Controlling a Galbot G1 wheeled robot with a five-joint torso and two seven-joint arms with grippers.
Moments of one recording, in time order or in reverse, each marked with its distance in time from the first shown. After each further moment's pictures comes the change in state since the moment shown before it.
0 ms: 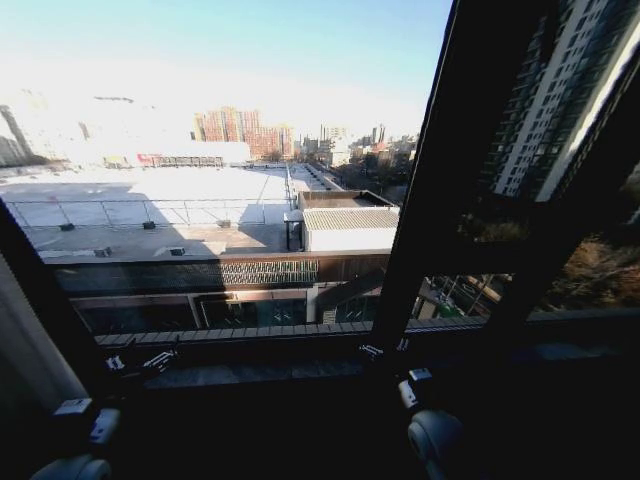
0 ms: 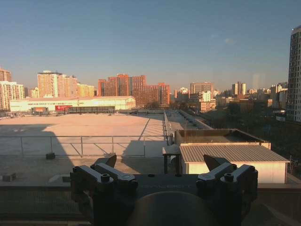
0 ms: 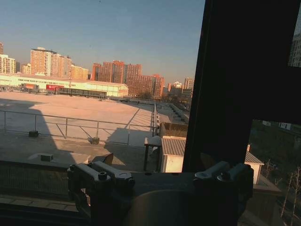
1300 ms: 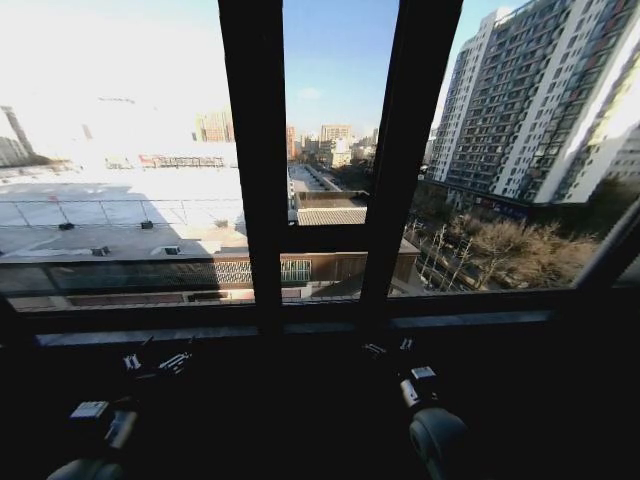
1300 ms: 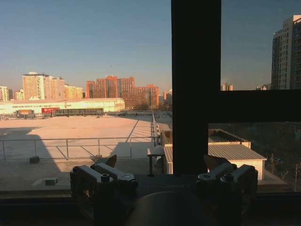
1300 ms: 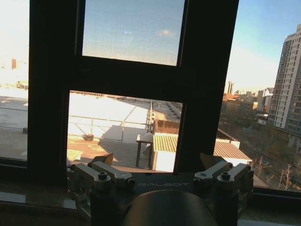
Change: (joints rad) left arm 0.010 -0.035 0.037 -0.034 0.049 -0.004 0.051; right arm 0.005 -0.001 0.016 -0.006 0.003 -0.016 0.004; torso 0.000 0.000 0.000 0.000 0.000
